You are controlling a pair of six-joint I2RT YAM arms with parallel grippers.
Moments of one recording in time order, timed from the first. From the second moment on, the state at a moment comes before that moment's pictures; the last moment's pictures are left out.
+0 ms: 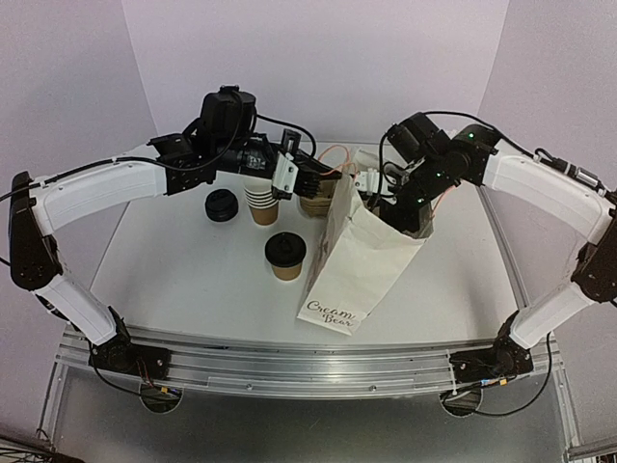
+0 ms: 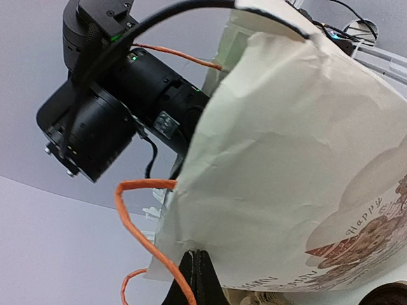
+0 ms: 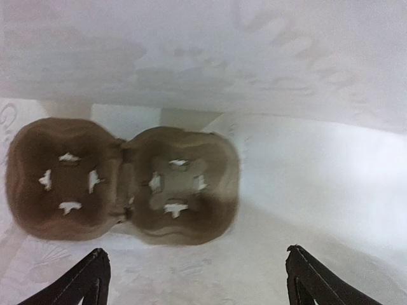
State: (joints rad) left arm -0.92 1.57 1.36 -0.07 0.66 1.28; right arm 0.80 1.52 1.41 -0.97 -0.22 -0.62
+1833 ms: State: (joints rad) left arm -0.86 1.54 1.25 -0.11 0.66 1.33; right arm 0.71 1.43 1.54 -0.93 -0.25 -0.45
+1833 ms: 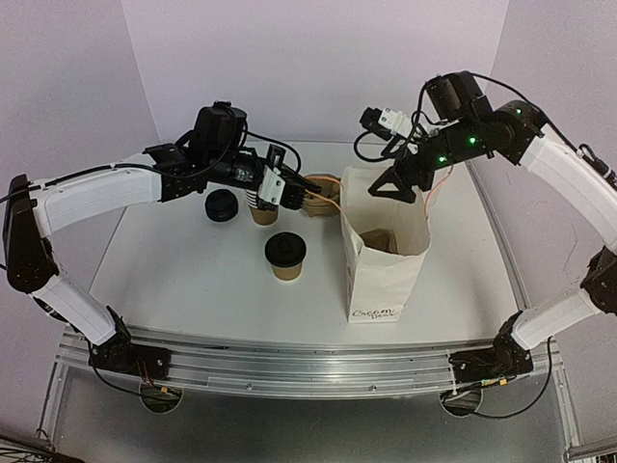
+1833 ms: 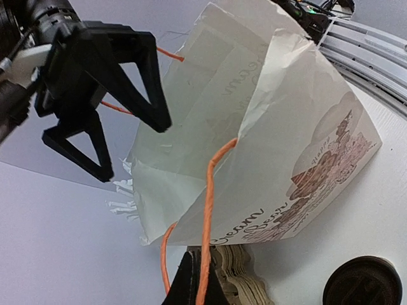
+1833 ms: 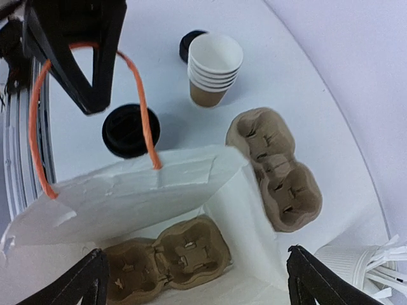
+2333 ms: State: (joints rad) left arm -0.76 1.54 1.24 -0.04 0.78 1.34; right arm 0.71 1.44 1.61 -0.76 -0.18 -0.28
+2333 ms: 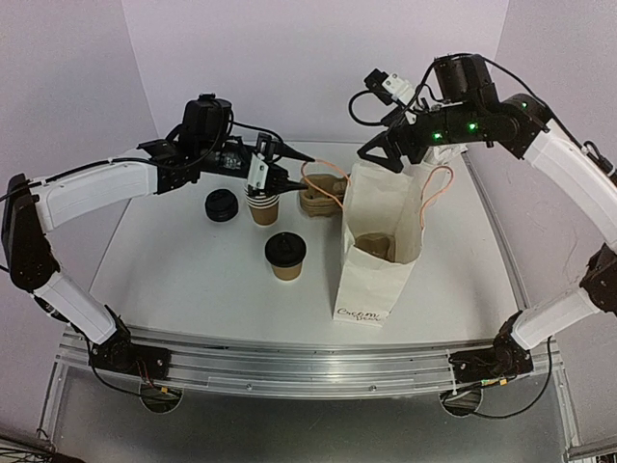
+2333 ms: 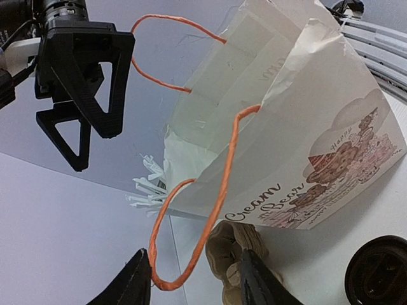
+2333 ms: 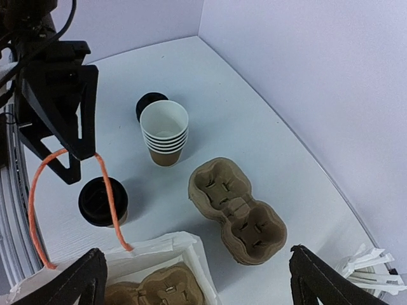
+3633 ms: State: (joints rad) left arm -0.84 1.31 1.37 -0.51 -0.24 1.18; right arm 0.66 1.48 1.78 -0.98 0.16 0.21
